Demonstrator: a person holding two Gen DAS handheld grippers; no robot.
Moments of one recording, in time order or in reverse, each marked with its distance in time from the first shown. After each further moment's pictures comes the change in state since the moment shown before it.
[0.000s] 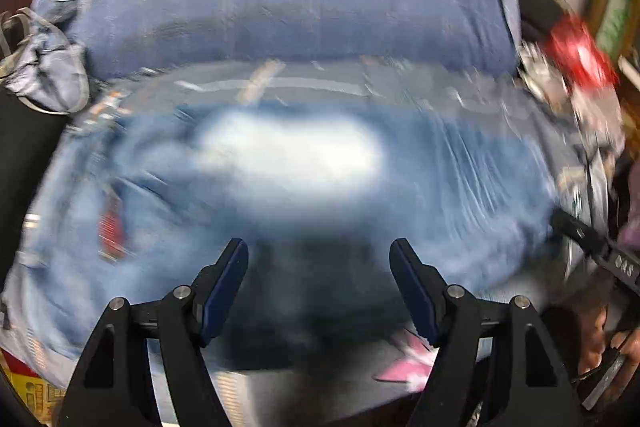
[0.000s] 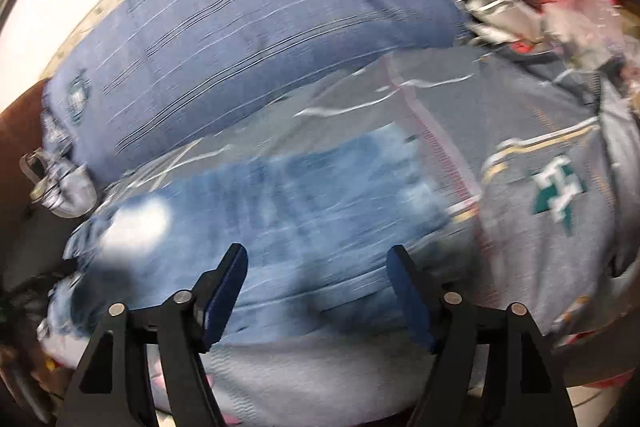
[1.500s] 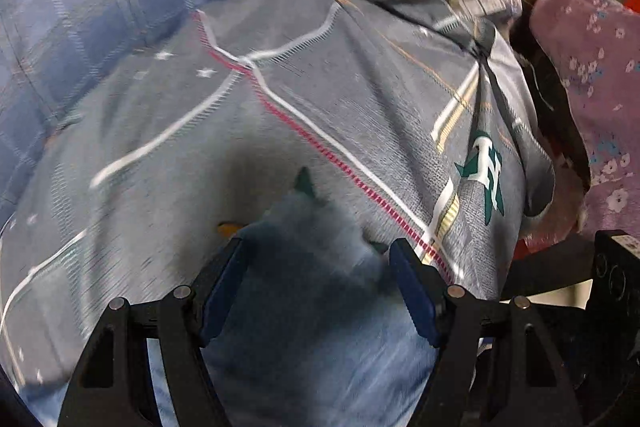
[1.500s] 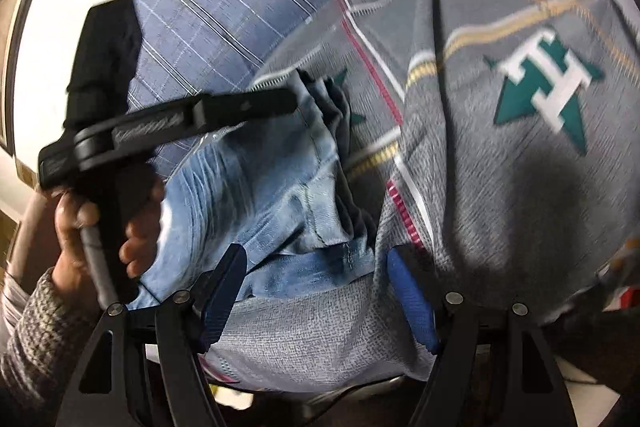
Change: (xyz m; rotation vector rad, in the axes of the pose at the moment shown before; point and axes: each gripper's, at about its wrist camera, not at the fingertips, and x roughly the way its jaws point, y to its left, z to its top) left arm 0.154 -0.282 0.129 0.576 0.254 -0.389; right arm 0.023 -0.133 -0.007 0.303 0.151 0.256
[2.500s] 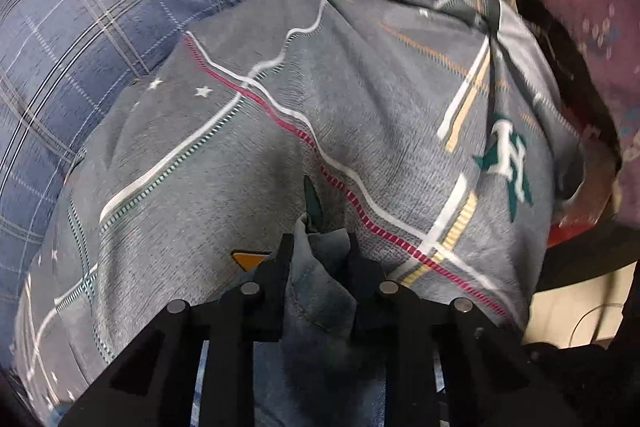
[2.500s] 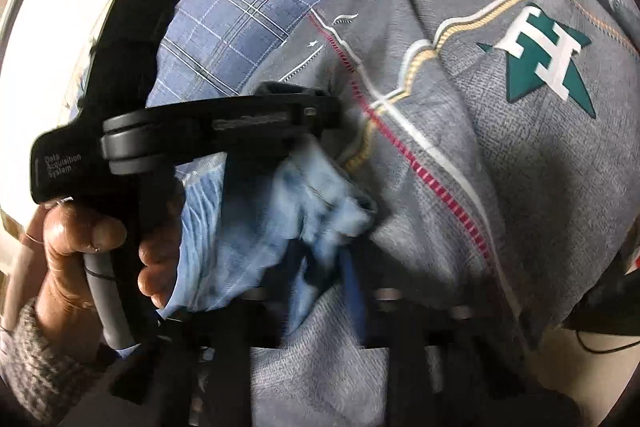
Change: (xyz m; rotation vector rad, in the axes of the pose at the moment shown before) left arm -0.003 -0.014 0.007 0.090 -0.008 0.125; right arm 0.027 0.024 -0.010 0.093 -0.176 -0.054
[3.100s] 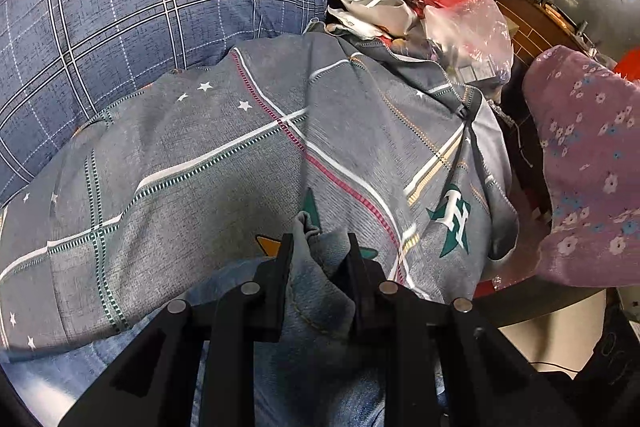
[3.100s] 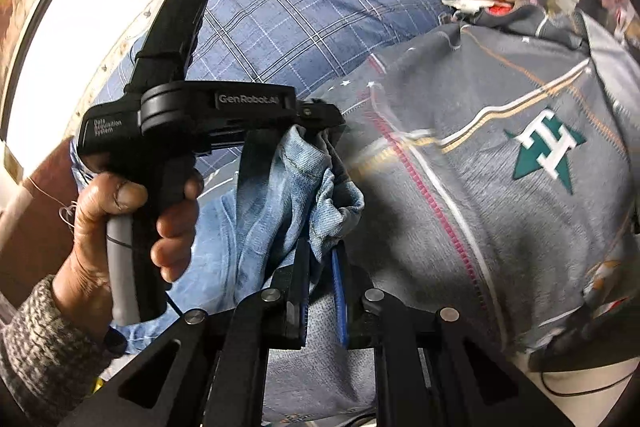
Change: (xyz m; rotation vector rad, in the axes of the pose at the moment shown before) left arm -0.062 0.040 -0.016 -0.232 -0.131 -0.168; right arm -0.062 0.050 -0.018 -0.242 -0.084 -0.044
